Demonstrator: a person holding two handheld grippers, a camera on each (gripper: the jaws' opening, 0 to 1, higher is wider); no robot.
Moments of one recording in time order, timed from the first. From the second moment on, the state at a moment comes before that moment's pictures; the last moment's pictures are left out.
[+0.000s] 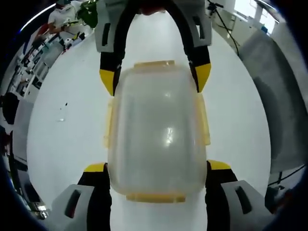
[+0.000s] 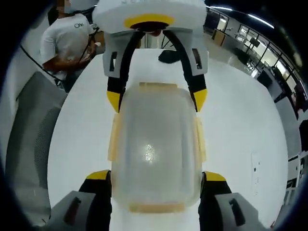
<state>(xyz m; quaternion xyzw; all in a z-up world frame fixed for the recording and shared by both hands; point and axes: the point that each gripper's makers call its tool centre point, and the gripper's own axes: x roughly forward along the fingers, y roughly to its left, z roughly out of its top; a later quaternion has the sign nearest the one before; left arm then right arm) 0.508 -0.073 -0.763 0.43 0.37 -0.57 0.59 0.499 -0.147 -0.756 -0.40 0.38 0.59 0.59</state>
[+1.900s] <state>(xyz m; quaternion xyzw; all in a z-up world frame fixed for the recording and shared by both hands) 0.452 -0.051 -0.681 0.32 0.32 -0.43 0.78 0.446 -0.169 -0.670 -0.27 0.33 0.49 0.76</state>
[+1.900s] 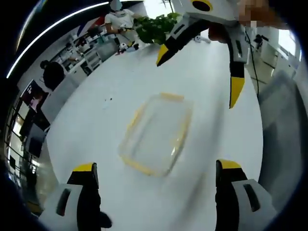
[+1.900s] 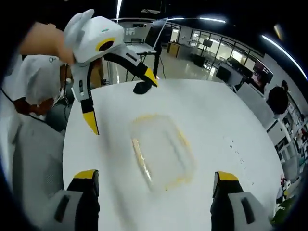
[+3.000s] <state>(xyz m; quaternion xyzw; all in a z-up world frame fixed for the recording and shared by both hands) 0.332 -0.020 -0.622 0.23 0.30 -0.35 0.86 0.334 -0.241 -0.604 -0.17 0.27 0.40 0.86</state>
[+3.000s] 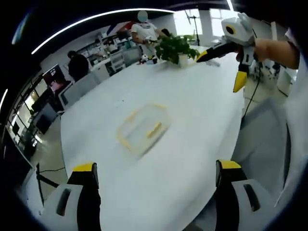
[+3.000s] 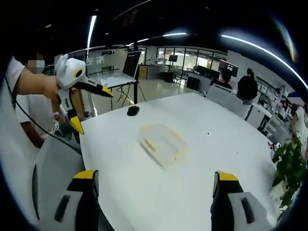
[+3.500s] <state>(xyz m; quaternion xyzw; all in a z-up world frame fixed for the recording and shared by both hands) 0.271 0.013 -0.622 0.18 0.32 -0.30 0.88 0.271 -0.266 -0.594 -0.11 0.26 0.37 0.88</state>
